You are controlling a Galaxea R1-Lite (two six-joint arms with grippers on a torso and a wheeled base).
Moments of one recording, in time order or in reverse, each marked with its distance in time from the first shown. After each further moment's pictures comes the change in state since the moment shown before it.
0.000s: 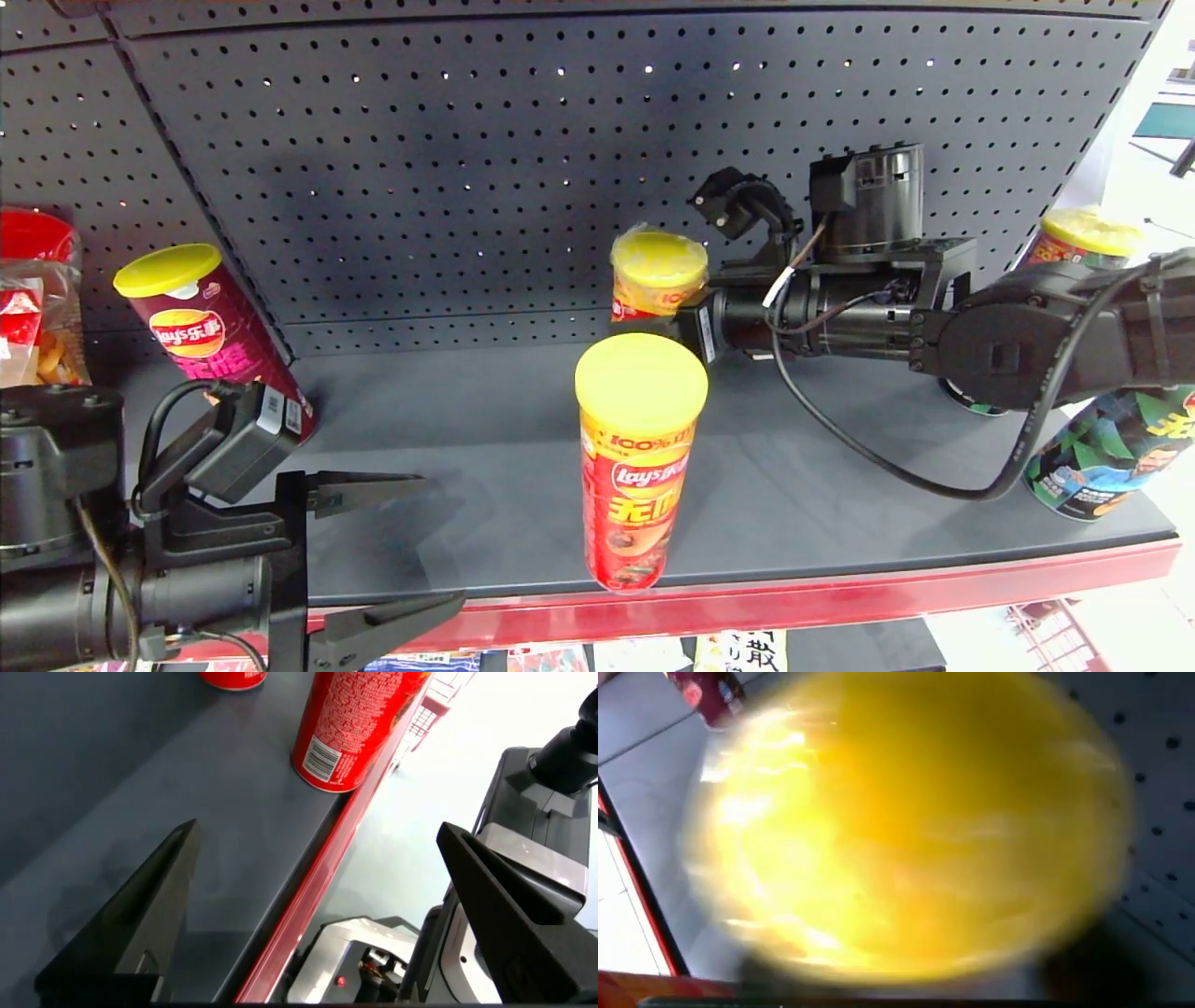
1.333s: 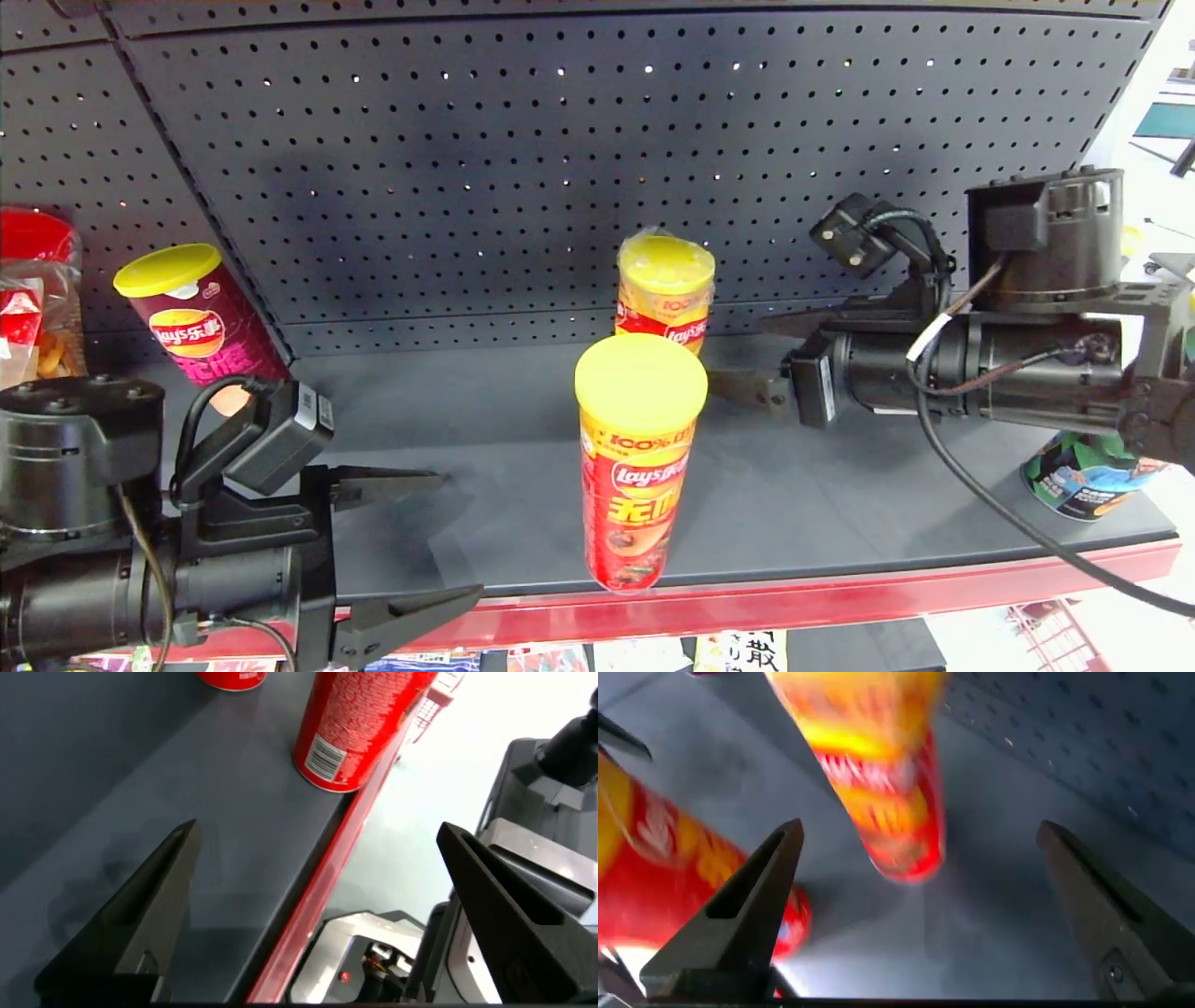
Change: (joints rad) left arm -0.029 0.051 -0.029 -0.001 0.030 0.021; right arm -0.047 -0.282 0.332 0.003 -0.058 0.001
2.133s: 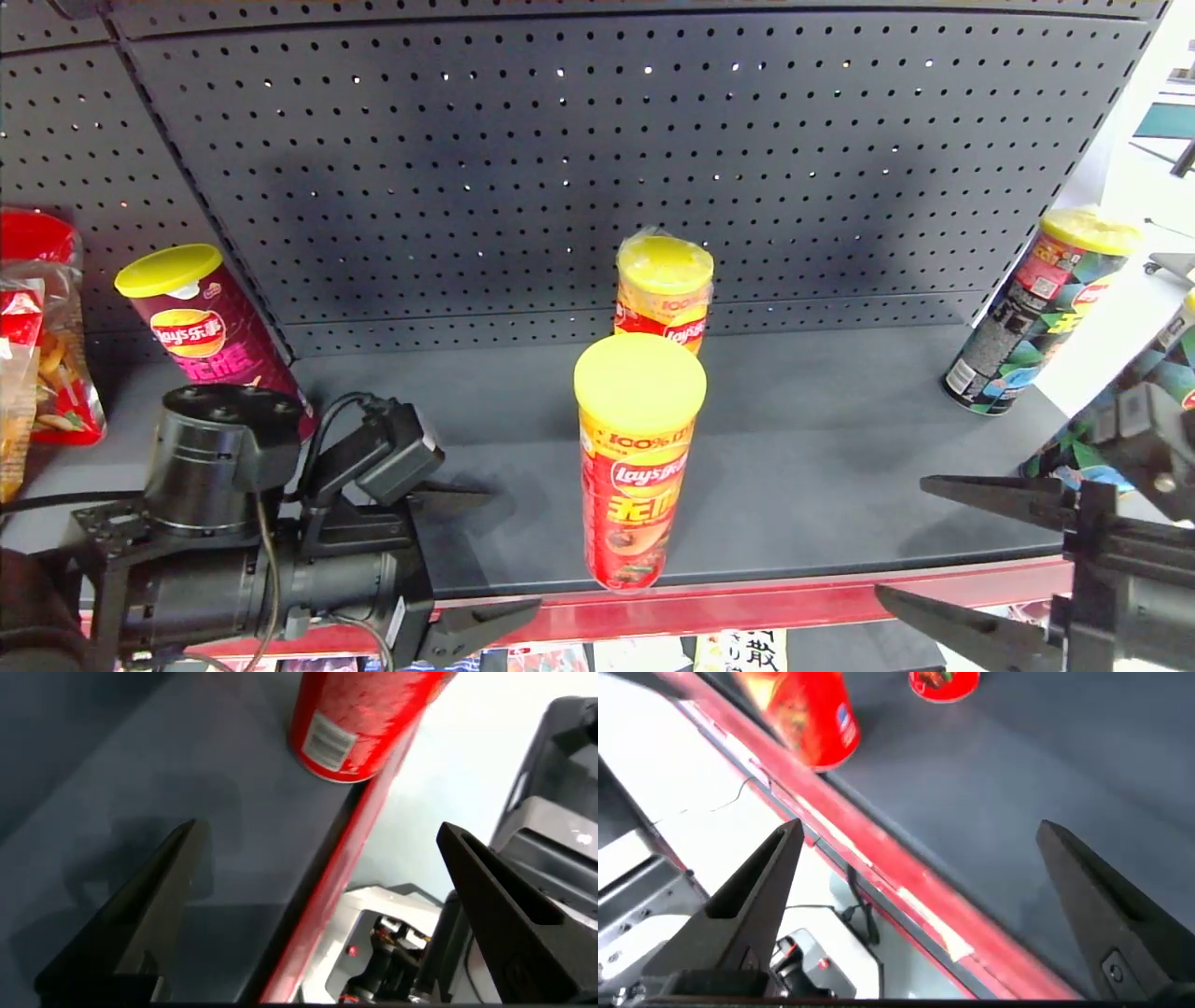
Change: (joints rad) left arm -0.151 0.157 -0.060 0.002 0.174 0.007; right arm -0.008 -0.520 0.542 0.012 -0.010 -0.001
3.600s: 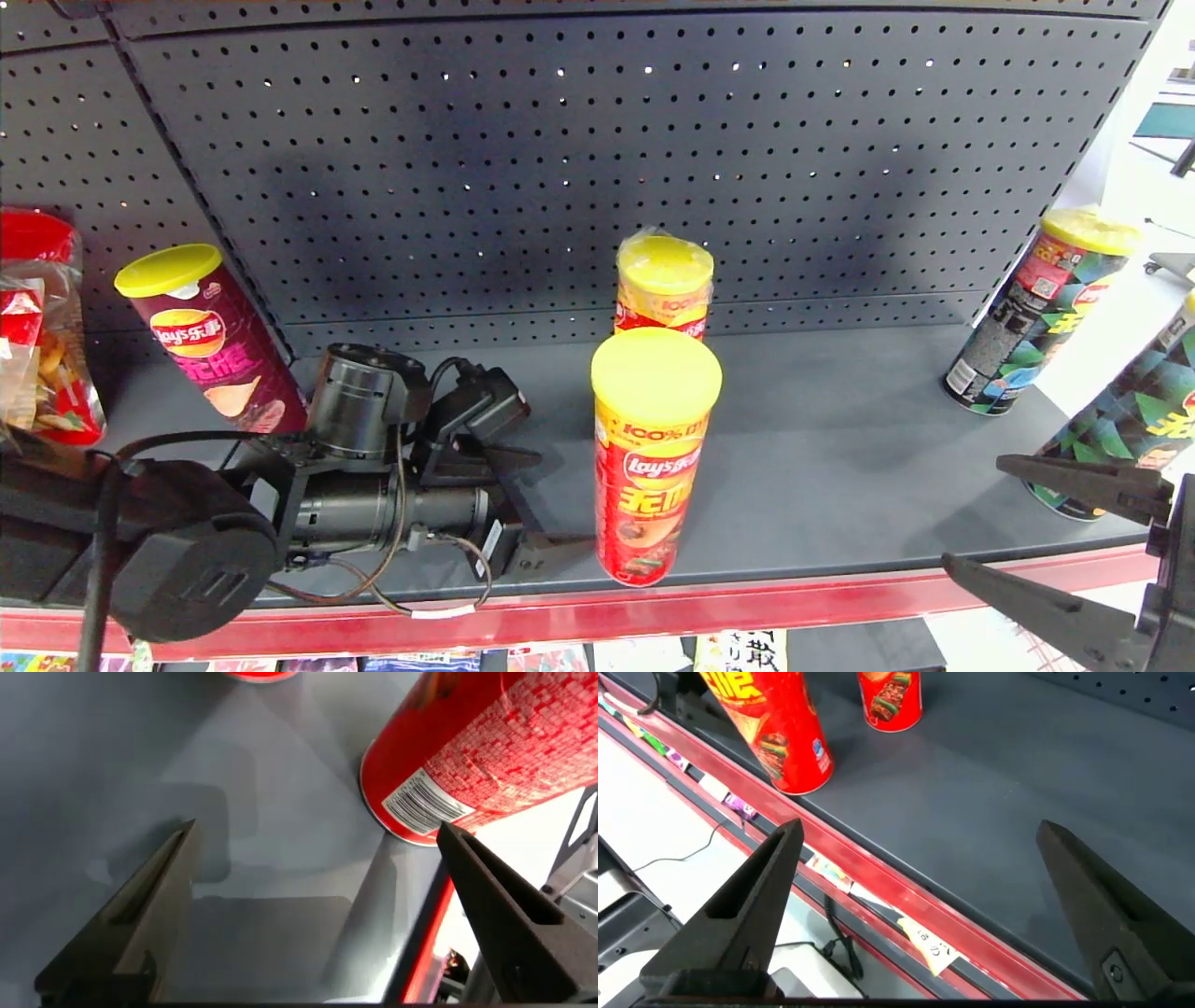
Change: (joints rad) left arm -0.026 0.239 -0.214 0.000 0.046 0.005; right arm -0.080 -0.120 0.011 -0.001 -0.019 0.019
